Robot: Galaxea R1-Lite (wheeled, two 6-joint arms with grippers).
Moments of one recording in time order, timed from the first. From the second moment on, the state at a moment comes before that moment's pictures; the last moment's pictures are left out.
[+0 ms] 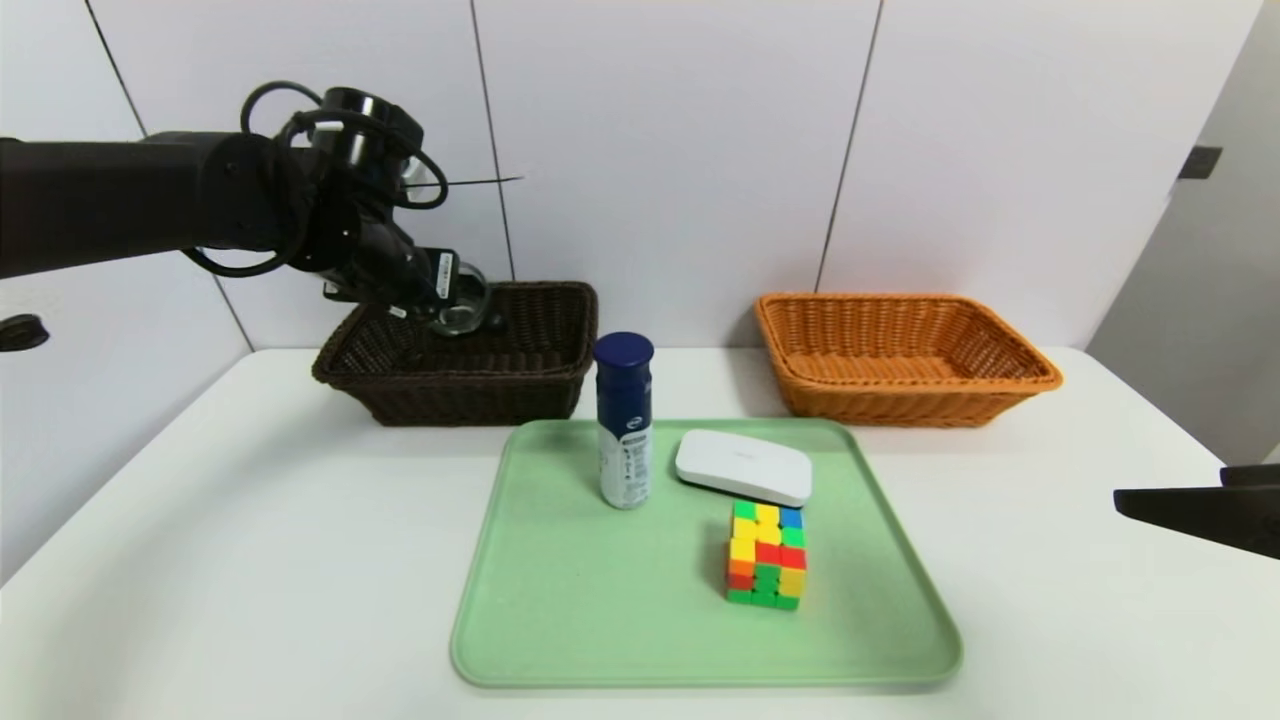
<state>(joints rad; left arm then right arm) -0.26 2.02 -1.86 0.44 0.29 -0.12 0.34 1.07 -1.08 0.64 0.04 0.16</state>
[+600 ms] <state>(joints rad) -0.16 2.20 -1.94 0.45 0.27 -0.19 0.34 1.08 -1.08 0.63 0.04 0.16</state>
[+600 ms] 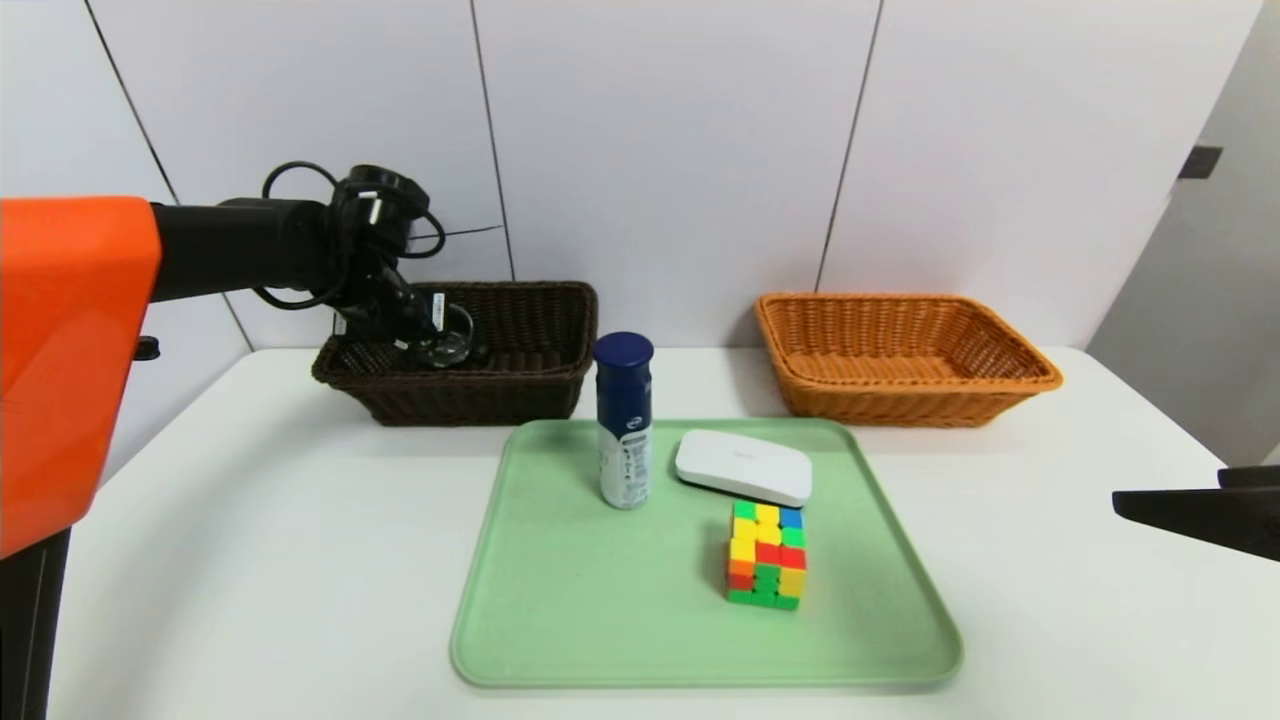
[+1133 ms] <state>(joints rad) -0.17 2.22 -1.95 0.44 0.26 -0.21 0.34 1.08 -1.08 0.64 0.04 0.16</state>
